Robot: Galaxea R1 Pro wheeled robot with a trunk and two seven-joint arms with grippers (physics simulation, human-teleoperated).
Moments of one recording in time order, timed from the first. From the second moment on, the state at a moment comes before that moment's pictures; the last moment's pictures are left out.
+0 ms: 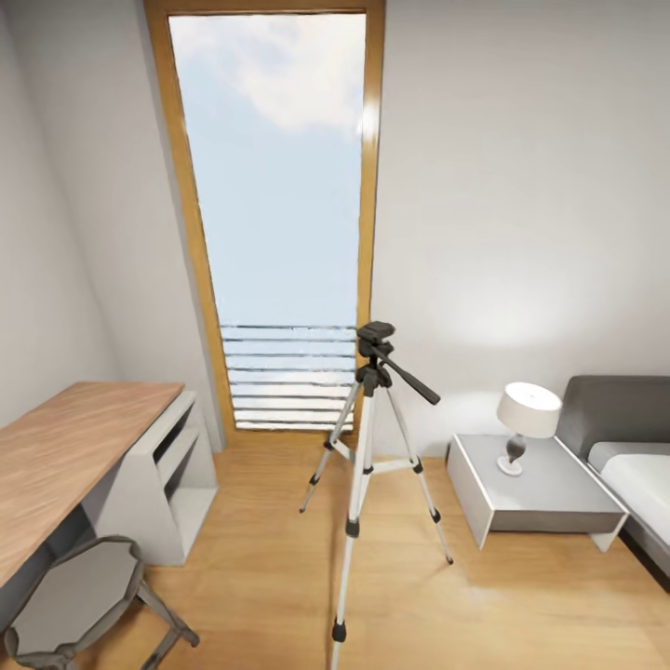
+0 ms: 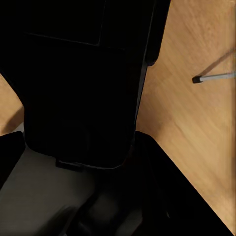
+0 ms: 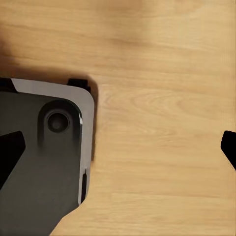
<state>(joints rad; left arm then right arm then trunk) -0.21 0.00 -0.49 0.00 1.34 -0.10 0.01 -0.22 -0.17 -0.01 0.03 0.12 -0.04 0.09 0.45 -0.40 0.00</state>
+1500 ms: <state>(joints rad) -0.21 0.00 -0.49 0.00 1.26 -0.10 0.01 -0.22 -0.17 -0.01 0.03 0.12 -0.04 0.09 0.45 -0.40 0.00</state>
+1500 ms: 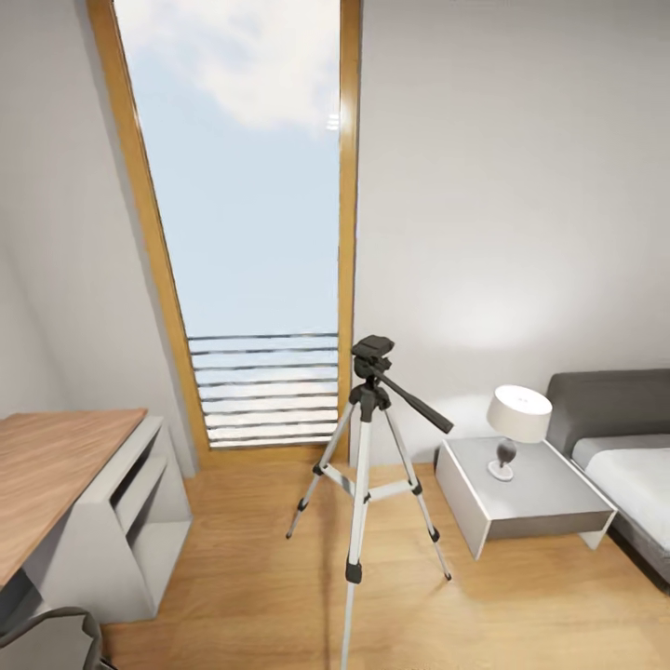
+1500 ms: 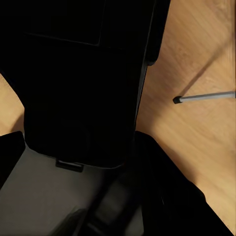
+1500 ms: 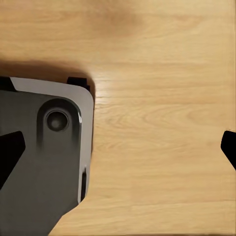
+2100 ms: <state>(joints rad) -0.21 -0.01 -0.49 0.00 1.26 -0.10 0.01 -0.22 -0.17 -0.01 0.03 0.12 -0.04 0.09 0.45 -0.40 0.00</state>
